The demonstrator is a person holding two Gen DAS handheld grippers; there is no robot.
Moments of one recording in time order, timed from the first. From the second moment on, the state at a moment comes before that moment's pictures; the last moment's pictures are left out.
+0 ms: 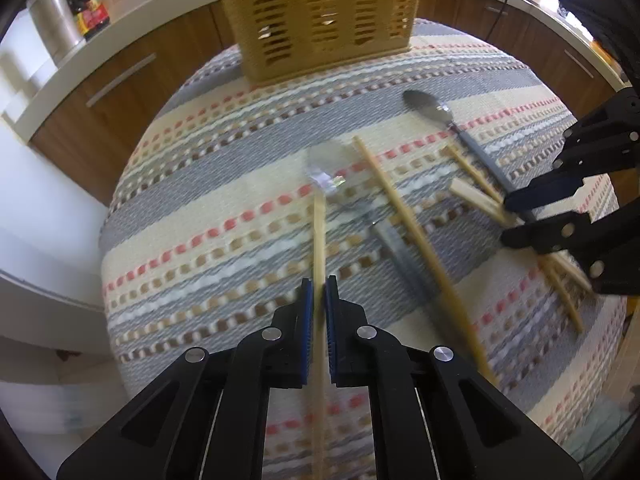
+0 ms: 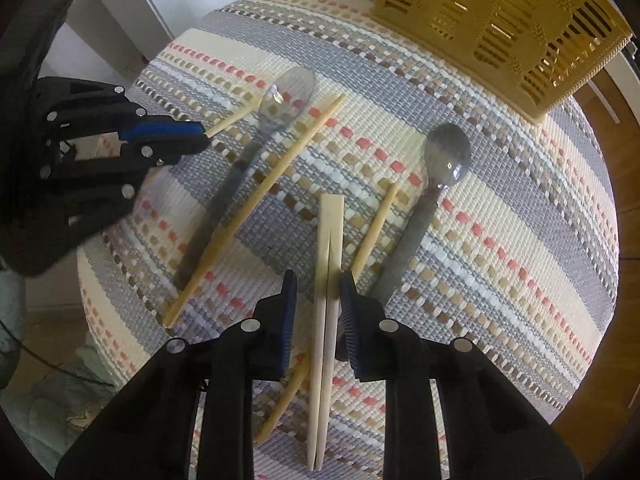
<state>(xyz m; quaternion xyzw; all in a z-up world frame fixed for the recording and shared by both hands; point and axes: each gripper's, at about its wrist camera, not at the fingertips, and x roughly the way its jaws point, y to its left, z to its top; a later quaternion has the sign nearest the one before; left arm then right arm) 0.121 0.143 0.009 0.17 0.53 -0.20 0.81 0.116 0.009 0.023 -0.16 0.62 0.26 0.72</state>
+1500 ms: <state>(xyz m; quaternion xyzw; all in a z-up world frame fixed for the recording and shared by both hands) 0.172 0.136 0.268 -0.04 0.13 -0.21 0.97 0.143 -0.111 0.269 0.13 0.23 0.20 0.94</state>
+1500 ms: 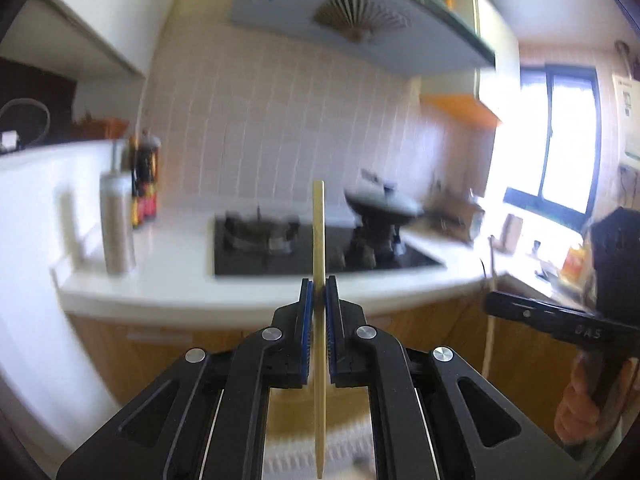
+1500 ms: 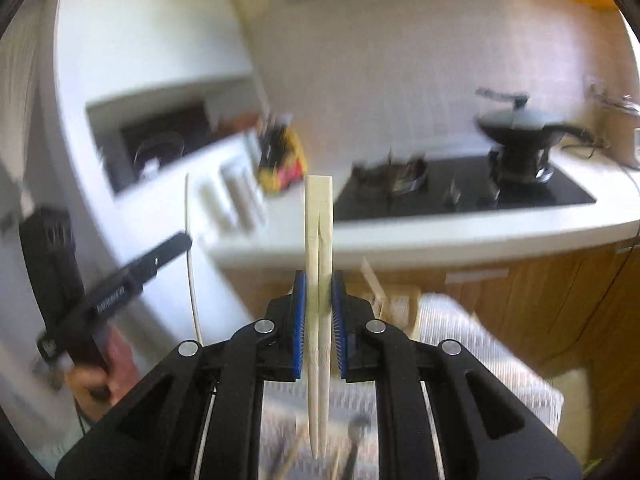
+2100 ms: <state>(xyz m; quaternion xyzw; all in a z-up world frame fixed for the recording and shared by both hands) 0.250 0.126 0.218 -0.10 0.05 -0.19 0.98 0.219 -0.125 0.232 0.12 0.07 0.08 0.99</state>
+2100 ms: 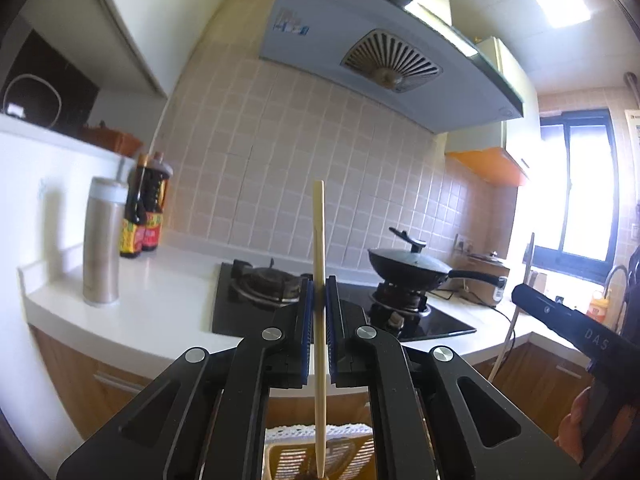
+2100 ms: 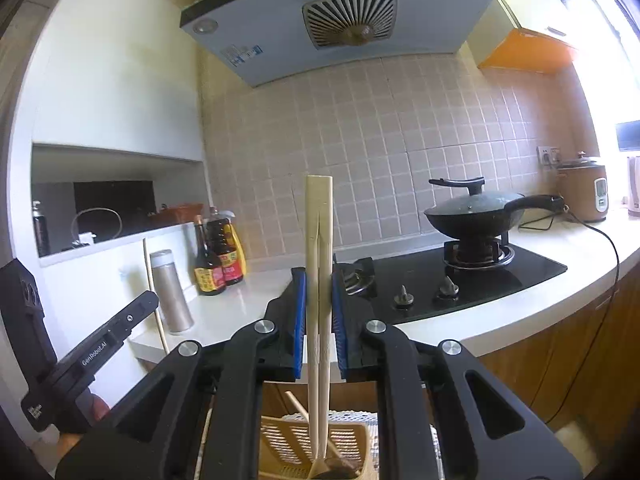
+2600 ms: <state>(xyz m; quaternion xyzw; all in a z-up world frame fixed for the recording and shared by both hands) 0.275 0.124 0.179 -0.09 0.08 -0.19 0.97 0.243 -0.106 0.189 0.07 0.08 0.05 0.99</state>
